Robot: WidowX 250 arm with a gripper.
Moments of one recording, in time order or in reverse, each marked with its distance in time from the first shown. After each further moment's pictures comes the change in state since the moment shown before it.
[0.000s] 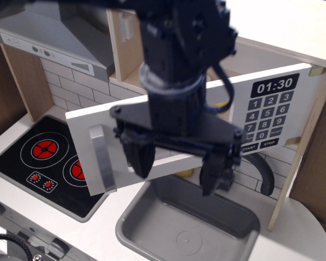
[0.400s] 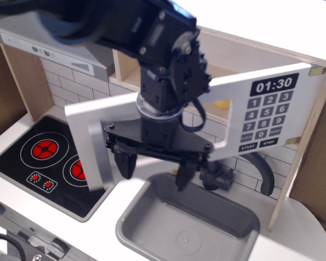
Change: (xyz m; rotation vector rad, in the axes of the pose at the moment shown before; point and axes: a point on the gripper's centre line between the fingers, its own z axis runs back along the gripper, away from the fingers) arm 0.035 0.045 -0.061 0.138 0.007 0.133
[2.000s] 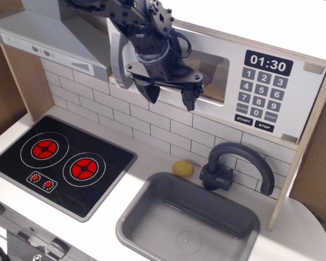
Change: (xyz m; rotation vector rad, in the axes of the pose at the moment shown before) arm 0.134 0.005 -0.027 -0.216 -0.326 -0.160
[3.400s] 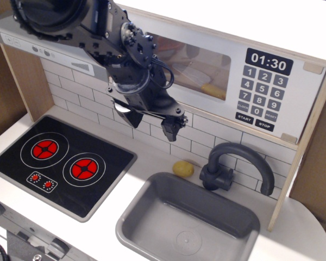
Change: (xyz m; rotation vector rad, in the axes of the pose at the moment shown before) arm -0.052 0.001 0.018 0.016 0.028 -0.103
